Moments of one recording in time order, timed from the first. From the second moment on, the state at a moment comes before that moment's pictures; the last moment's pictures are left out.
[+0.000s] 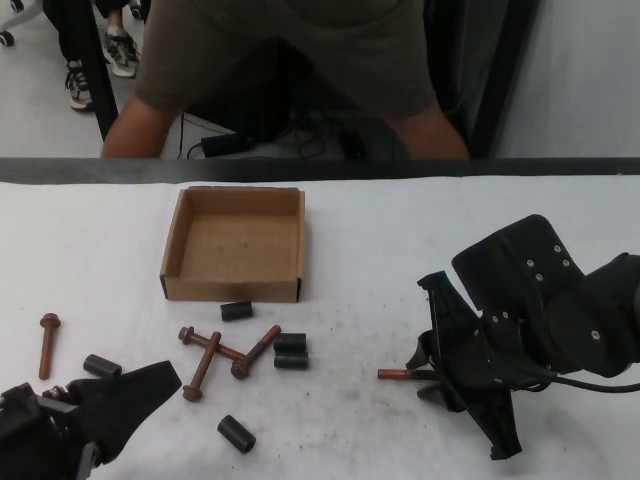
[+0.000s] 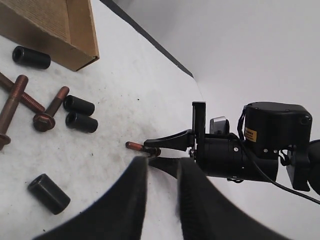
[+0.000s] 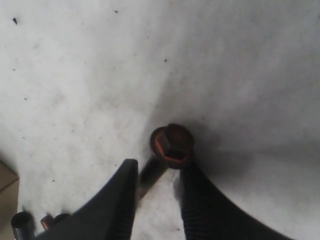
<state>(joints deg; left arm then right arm) -16.0 49.3 0.5 -32.5 28.3 -49.0 29.9 97.5 -45.7 13.8 -4.2 96.3</state>
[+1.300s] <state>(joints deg) -16.0 49.3 0.5 -32.5 28.3 -47.2 26.9 100.2 -46.6 9.8 -12.3 98.7</state>
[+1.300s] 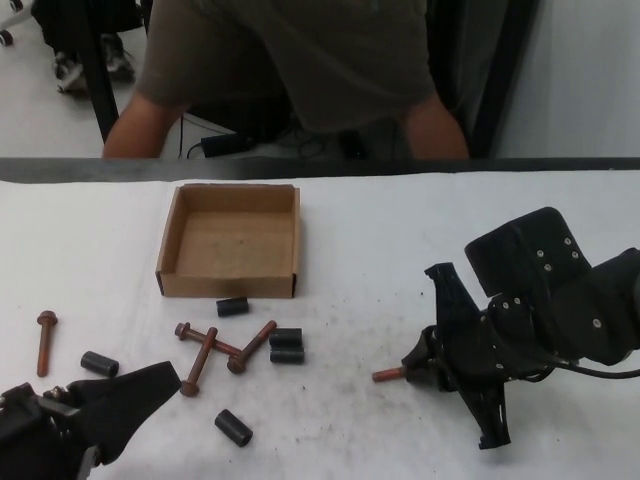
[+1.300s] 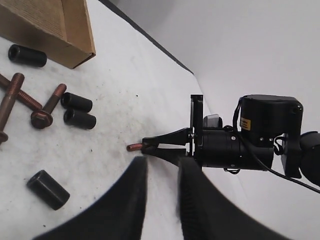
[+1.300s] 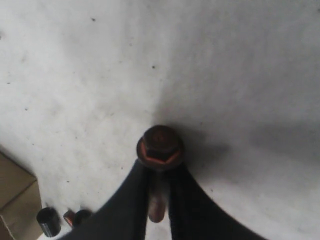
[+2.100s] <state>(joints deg) -23.3 49.3 -13.2 -9.2 24.2 -37.7 26.9 67.9 -45.2 23.3 -15.6 61.2</state>
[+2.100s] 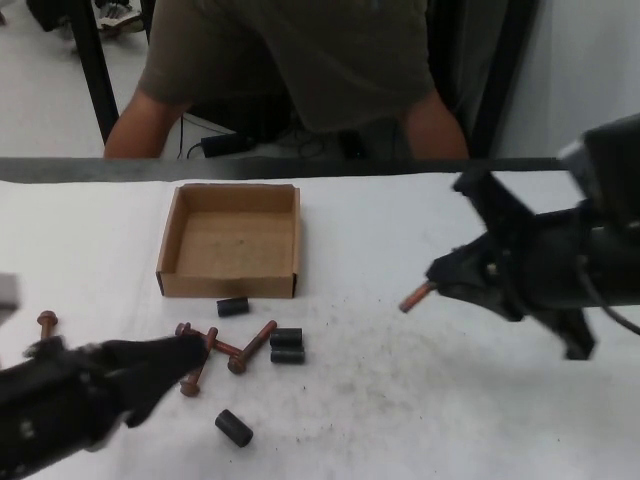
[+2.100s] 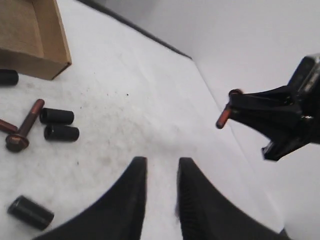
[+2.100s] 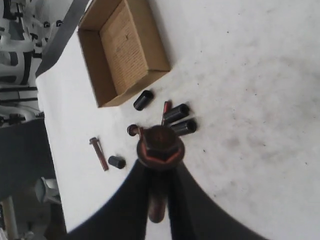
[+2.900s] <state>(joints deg) -32.2 61.5 -25.1 21.1 0.7 -58.4 26.9 48.3 -45.0 41.2 -21.1 40.2</state>
